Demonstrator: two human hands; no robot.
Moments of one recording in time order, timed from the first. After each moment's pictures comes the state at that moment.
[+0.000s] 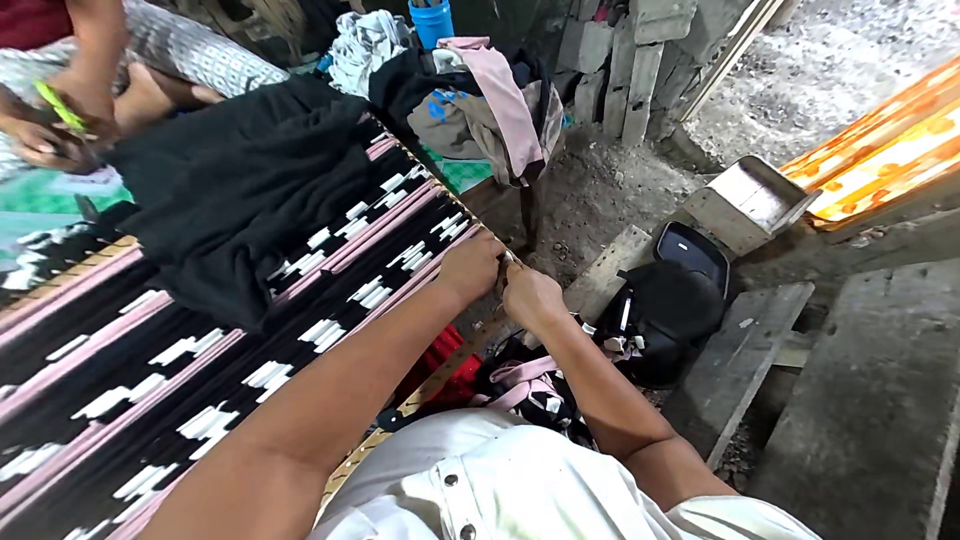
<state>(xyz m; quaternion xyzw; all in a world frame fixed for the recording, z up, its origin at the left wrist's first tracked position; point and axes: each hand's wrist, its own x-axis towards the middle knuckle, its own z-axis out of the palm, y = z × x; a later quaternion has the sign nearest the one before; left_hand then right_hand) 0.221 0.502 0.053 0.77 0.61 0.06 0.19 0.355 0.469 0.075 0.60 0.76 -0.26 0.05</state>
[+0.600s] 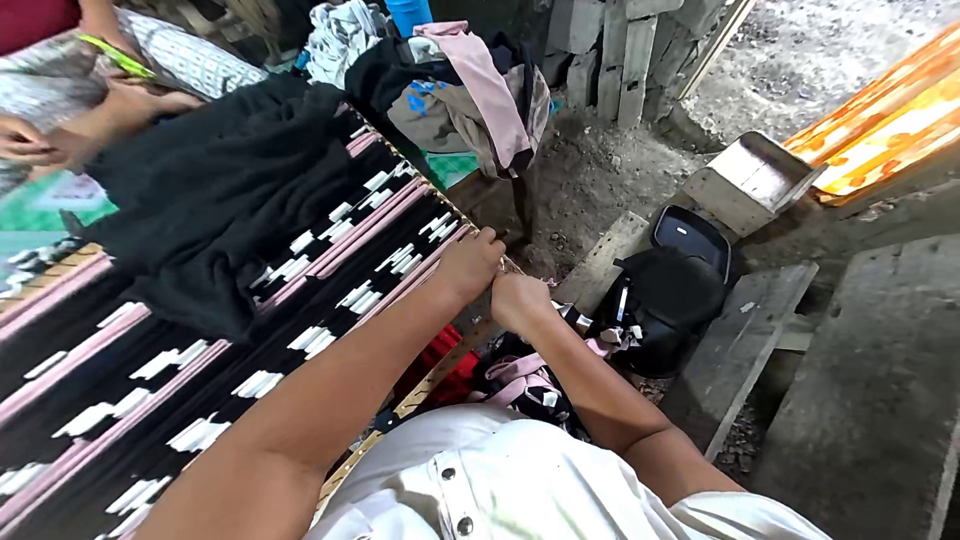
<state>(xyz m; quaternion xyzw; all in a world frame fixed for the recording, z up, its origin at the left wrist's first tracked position) 0.236 0.505 0.048 0.82 0.56 -0.04 0.09 0.354 0.462 0.068 0.59 0.75 -0.28 0.10</state>
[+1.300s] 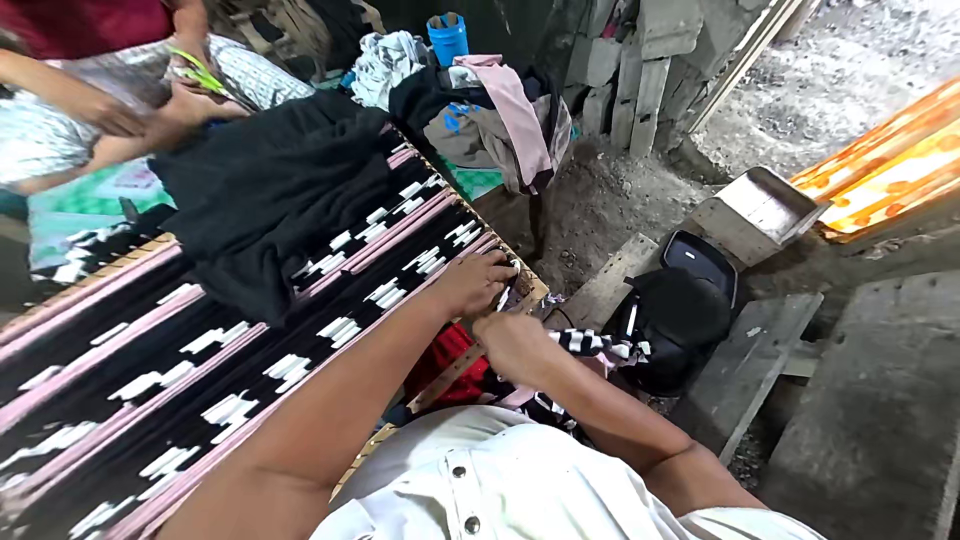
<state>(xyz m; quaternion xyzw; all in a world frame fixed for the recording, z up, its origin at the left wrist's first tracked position) 0.193 0.479 0.053 0.81 0.53 0.02 0.25 0.345 0.412 0.090 0.37 0.88 -0.27 0.11</state>
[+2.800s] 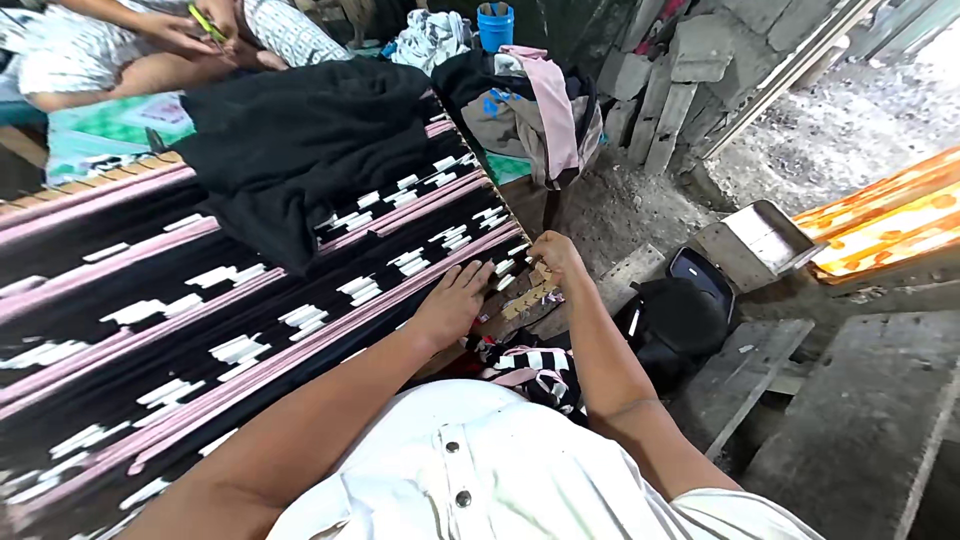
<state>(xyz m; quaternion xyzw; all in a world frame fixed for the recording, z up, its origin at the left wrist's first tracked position) 0.166 0.389 0.002 0.83 0.55 -0.05 0.02 0.358 0.543 0.009 0.60 0.55 -0.54 -0.22</state>
